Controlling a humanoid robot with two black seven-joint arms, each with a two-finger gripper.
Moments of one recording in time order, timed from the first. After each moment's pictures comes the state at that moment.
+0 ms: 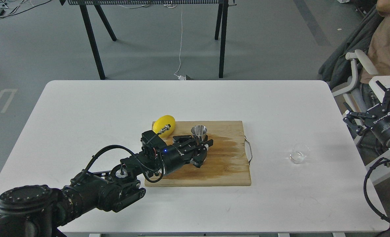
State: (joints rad) left arm -0.69 -0.04 -0.09 -0.54 1.71 0.49 -0.49; right arm 0.33 -0.67 0.96 0.87 0.21 0.49 0.13
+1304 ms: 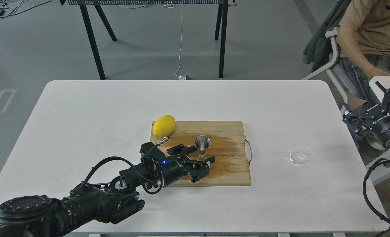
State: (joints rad) left arm -0.62 -0.04 -0.10 -0.55 1.72 0.49 -0.49; right arm 0.33 -0.67 0.96 0.87 0.21 0.49 0.13
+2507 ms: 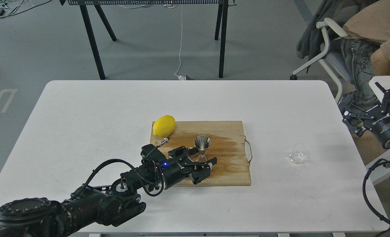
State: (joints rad) left arm -0.61 -0.04 -0.11 -0.57 1.71 0.49 -0.49; right arm 0.33 -0.67 0.96 0.87 0.21 0.49 0.14
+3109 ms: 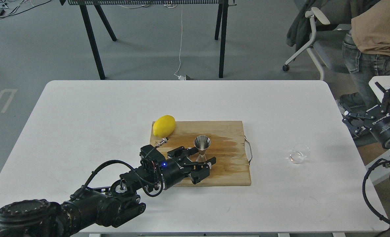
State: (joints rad) left arm -0.59 -0.04 -0.12 -0.57 1.71 0.49 -0.49; right arm 0.33 -0.66 0.96 0.87 0.21 0.49 0.14
